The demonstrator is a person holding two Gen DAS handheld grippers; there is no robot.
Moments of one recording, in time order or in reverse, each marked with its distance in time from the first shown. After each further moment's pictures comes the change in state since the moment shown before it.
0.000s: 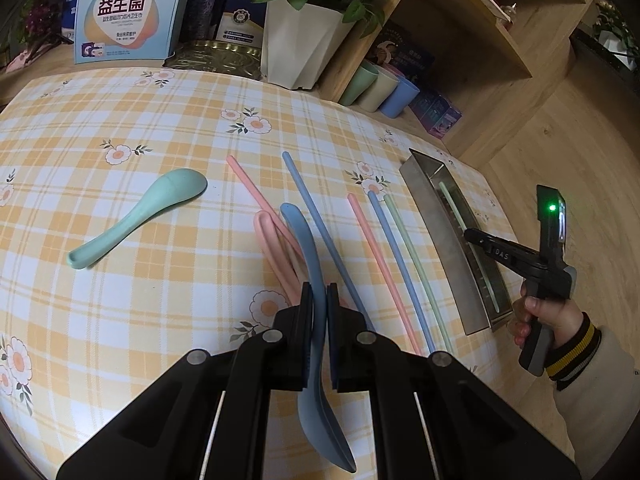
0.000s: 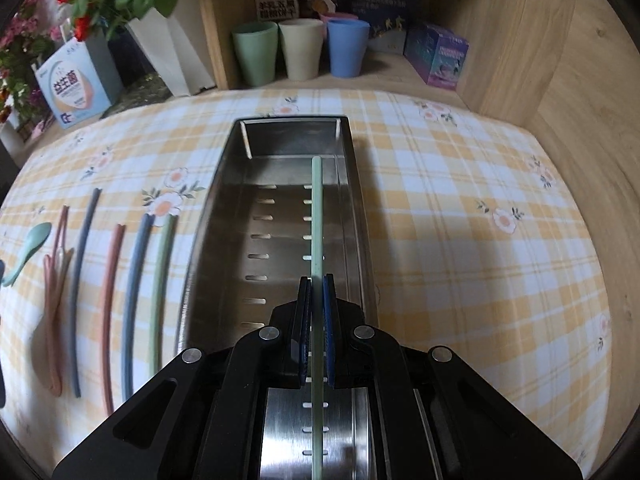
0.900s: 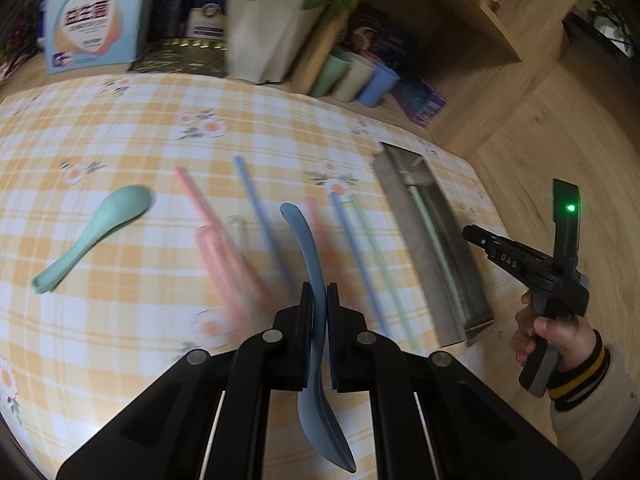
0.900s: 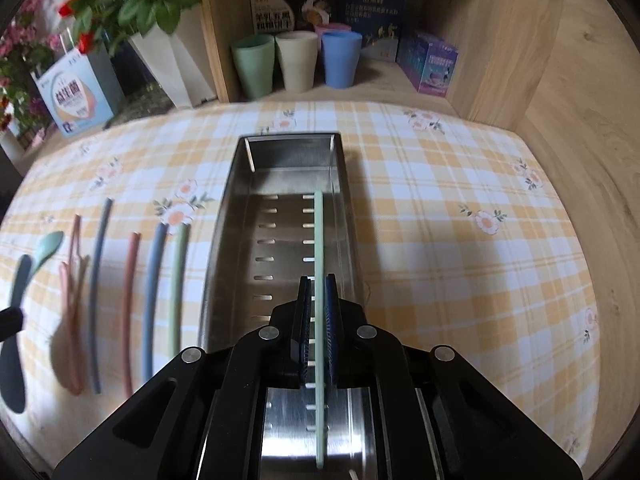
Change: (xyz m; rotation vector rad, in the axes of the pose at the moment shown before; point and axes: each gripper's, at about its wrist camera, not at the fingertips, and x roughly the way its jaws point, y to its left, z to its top) left arm 0.025 -0.051 0.022 0.047 0.052 -0.038; right arm -0.042 -0.008 0.003 0.031 -0.035 0.031
